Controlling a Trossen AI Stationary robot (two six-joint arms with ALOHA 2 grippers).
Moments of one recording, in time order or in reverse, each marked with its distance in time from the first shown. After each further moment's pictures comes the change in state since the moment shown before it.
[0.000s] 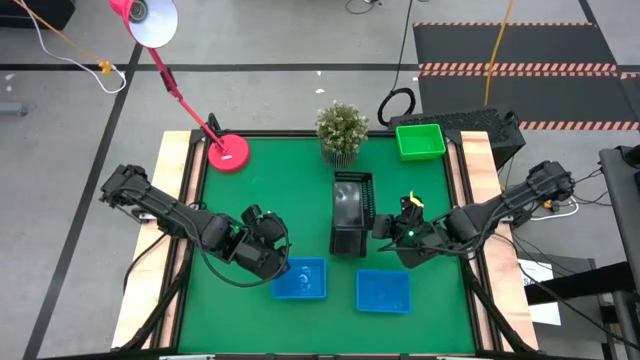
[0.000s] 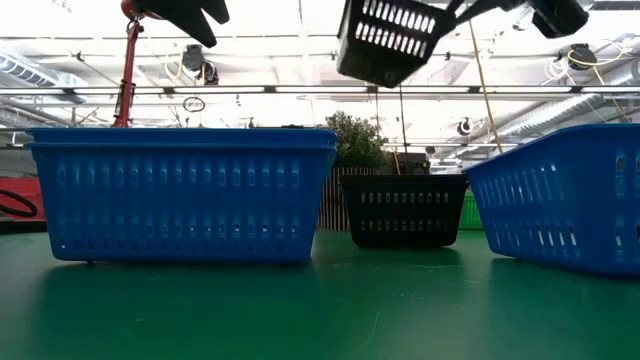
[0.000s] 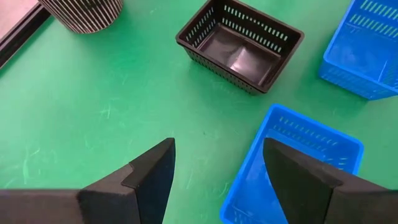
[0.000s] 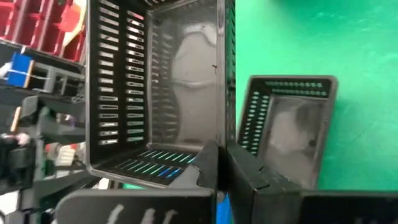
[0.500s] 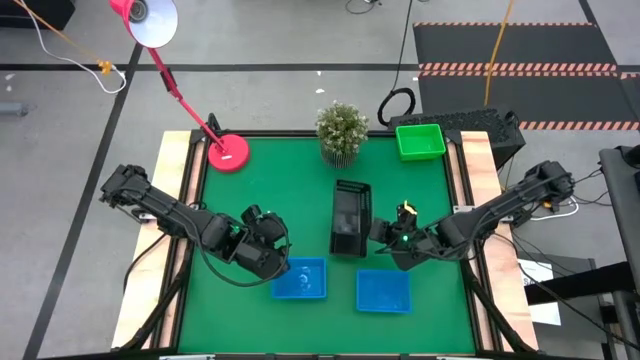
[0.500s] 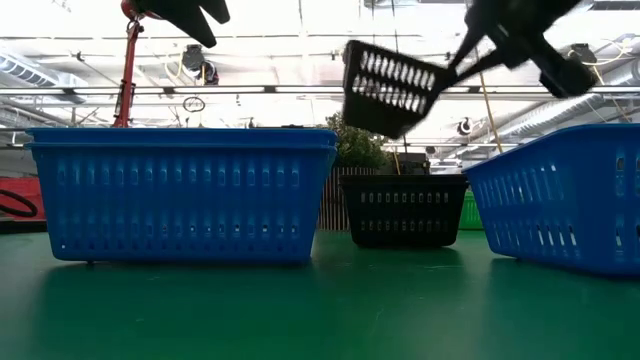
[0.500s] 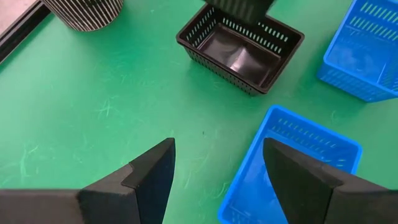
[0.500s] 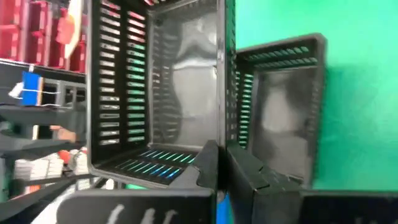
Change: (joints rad) left arm 0.000 0.000 0.000 0.000 0.001 -0.016; right arm -0.006 0.001 -0.247 0.284 -0.030 0.117
